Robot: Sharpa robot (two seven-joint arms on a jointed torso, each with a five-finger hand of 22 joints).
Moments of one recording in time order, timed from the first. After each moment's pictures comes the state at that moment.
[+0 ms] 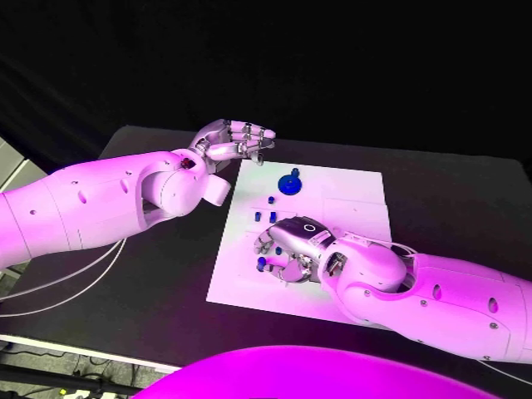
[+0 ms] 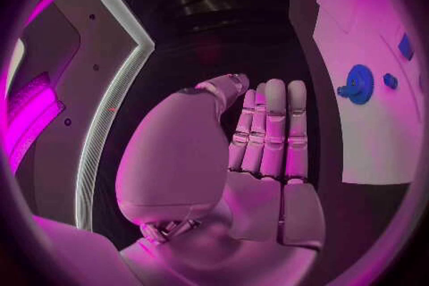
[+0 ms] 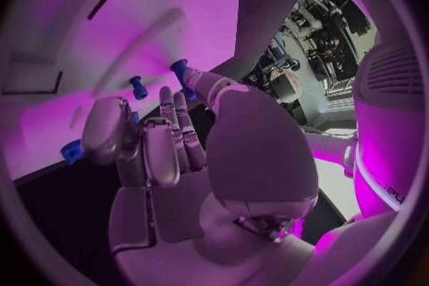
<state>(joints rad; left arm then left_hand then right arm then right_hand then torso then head) 1.18 -0.81 -0.03 1.41 -0.11 -0.17 0.35 1.46 -0.23 0.51 0.12 0.30 0.94 0.18 0.25 0.30 1.01 0.11 0.41 0.20 1.02 0.05 1.10 0.42 0.17 0.83 0.16 0.87 0.91 1.05 -0.59 -0.16 1.68 -1.67 -0.34 -0.22 1.35 -0.26 0.54 0.07 0.11 0.94 0.13 0.14 0.44 1.02 0.11 0.10 0.11 1.46 0.02 1.39 1.16 0.08 1.43 0.12 1.05 1.31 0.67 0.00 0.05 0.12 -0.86</state>
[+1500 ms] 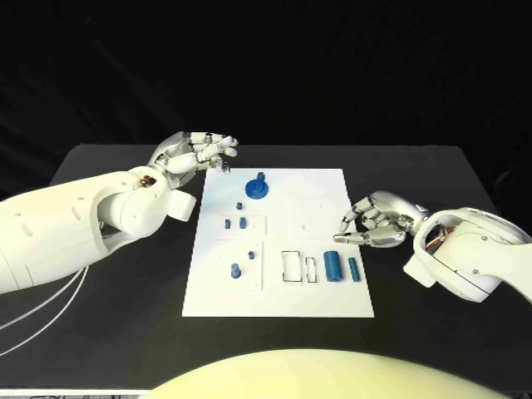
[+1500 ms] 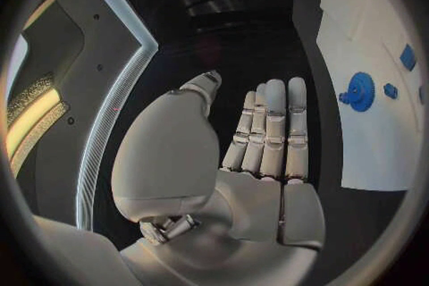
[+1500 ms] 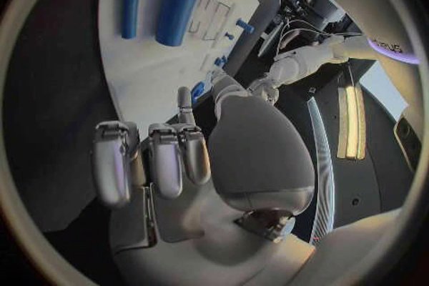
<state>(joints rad) 1.17 -0.82 -0.04 1.43 -0.10 -0.16 0.37 1.34 -0.24 0.26 0.29 0.23 0.91 0.17 0.25 0.31 0.97 0.12 0.47 0.22 1.01 0.05 1.10 0.43 0.17 0.84 0.17 0.76 0.84 1.13 -1.12 -0.14 1.85 -1.07 -0.38 -0.23 1.27 -0.17 0.10 0.29 0.14 0.96 0.11 0.34 0.49 1.46 0.03 1.57 1.31 1.47 -0.04 1.55 1.31 0.03 1.47 0.07 1.49 1.31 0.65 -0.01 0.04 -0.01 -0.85</state>
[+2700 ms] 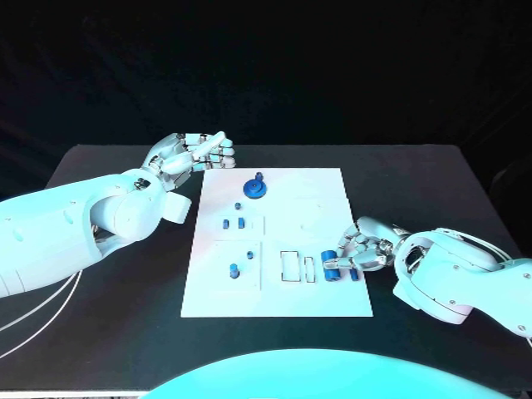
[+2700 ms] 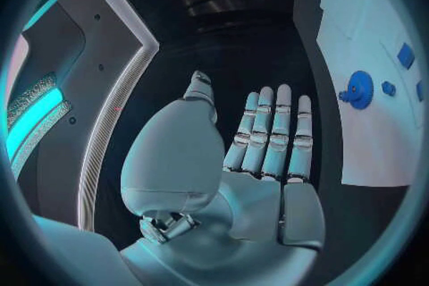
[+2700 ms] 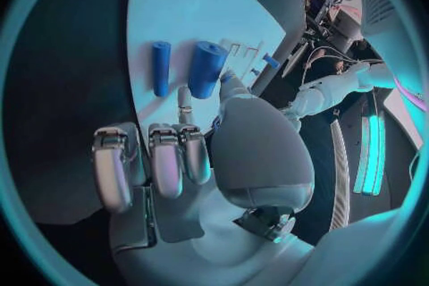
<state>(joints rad) 1.17 -0.84 -0.04 1.45 -0.11 -0.17 0.38 1.33 -0.12 -0.09 0.30 0.05 0.87 0.20 0.26 0.31 1.02 0.16 0.25 0.09 0.92 0.13 0.35 0.25 0.17 0.71 0.29 0.11 0.35 1.05 -1.07 -0.15 1.87 -1.25 -0.37 -0.49 1.21 -0.16 -0.01 0.29 0.12 0.97 0.10 0.35 0.49 1.46 0.03 1.57 1.31 1.47 -0.04 1.57 1.31 0.01 1.47 0.07 1.57 1.31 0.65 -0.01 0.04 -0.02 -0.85</state>
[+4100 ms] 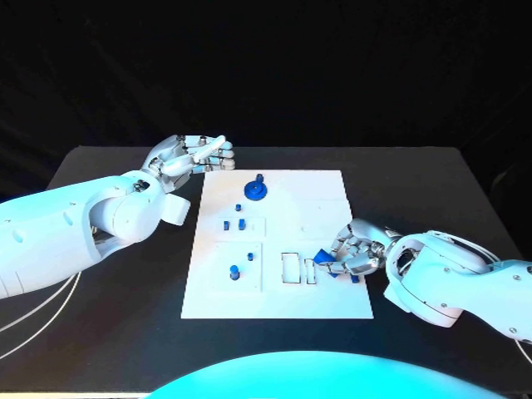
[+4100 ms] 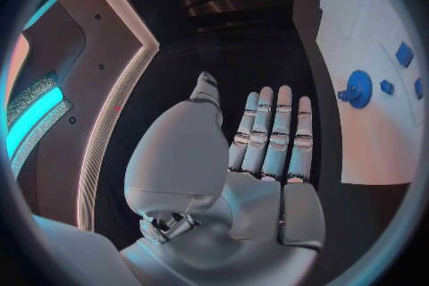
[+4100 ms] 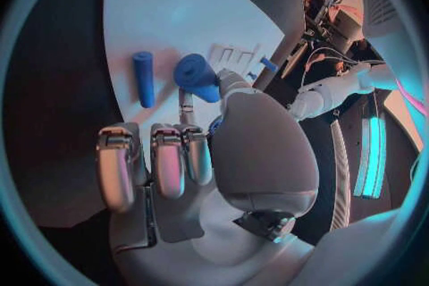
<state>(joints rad) 1.17 -0.85 -0.04 1.44 -0.11 -0.16 0.38 1.38 -0.08 -0.08 0.29 0.05 0.87 0.20 0.26 0.30 1.02 0.16 0.24 0.08 0.94 0.14 0.28 0.25 0.17 0.73 0.29 0.07 0.30 1.07 -1.03 -0.15 1.89 -1.22 -0.40 -0.52 1.30 -0.18 0.14 0.34 0.34 1.05 0.07 0.41 0.47 1.47 -0.03 1.57 1.31 1.46 -0.08 1.57 1.31 0.01 1.47 0.03 1.57 1.31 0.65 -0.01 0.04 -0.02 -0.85</state>
